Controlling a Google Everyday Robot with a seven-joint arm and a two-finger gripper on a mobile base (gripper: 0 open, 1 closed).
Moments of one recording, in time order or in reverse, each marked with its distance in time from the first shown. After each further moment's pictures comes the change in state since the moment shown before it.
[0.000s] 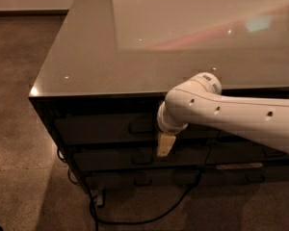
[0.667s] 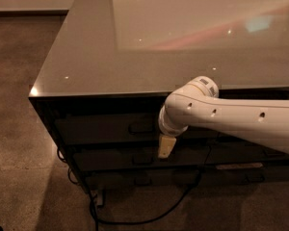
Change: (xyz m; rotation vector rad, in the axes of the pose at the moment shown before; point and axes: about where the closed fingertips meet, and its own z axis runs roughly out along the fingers) arm 0.013 0.001 0.018 -0.004 0.029 0.032
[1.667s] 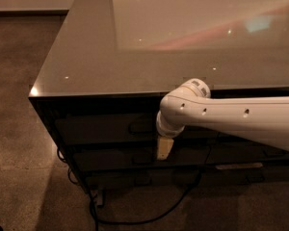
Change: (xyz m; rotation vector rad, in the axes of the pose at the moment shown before) arm 0.002 0.003 0.029 -0.044 0.028 -0.002
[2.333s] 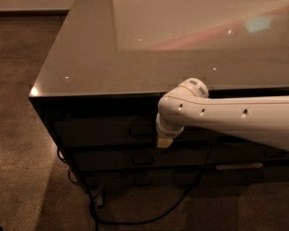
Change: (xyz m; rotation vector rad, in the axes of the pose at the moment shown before) arm 0.001 0.007 -0.001 -0.019 0.029 -0.014
